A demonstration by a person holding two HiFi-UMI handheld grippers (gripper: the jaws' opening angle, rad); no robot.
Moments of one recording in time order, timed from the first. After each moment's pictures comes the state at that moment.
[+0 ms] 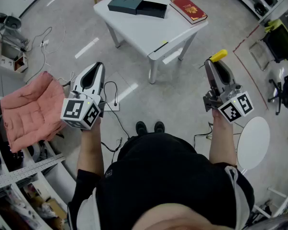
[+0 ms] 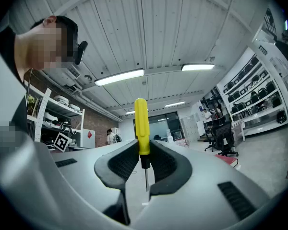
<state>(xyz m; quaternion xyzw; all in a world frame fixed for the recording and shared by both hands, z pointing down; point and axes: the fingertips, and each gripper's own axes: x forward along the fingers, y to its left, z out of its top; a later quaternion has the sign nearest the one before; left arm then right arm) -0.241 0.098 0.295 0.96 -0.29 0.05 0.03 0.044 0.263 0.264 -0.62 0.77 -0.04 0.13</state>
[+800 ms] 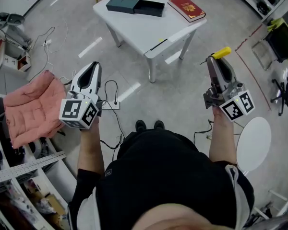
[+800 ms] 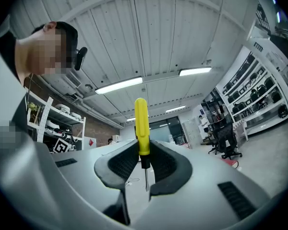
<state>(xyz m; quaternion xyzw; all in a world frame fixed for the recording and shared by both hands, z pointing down) -0.227 0.118 0.294 0.95 -0.32 0.06 0.01 0.078 0.289 0.256 -0.61 0.77 -0.02 0.17</state>
